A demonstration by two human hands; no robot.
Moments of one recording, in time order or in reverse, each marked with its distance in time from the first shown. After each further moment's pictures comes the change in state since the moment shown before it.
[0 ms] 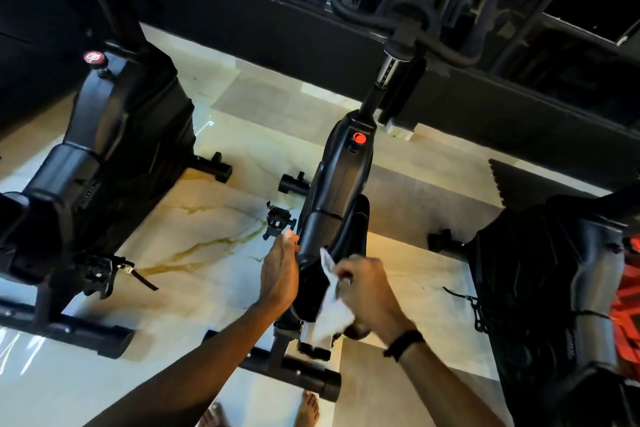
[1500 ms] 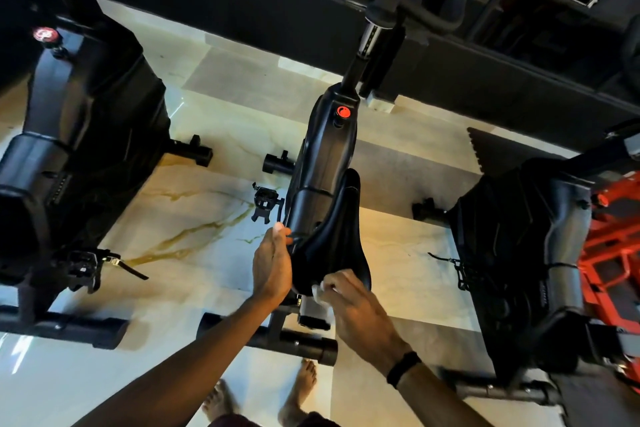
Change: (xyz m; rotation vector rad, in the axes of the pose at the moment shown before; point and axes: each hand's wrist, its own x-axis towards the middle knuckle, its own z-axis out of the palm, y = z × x) left_hand -0.011 -0.027 -0.007 -0.001 -0.013 -0.007; right_hand -0.071 0.009 0.037 -0.228 0.049 -0.409
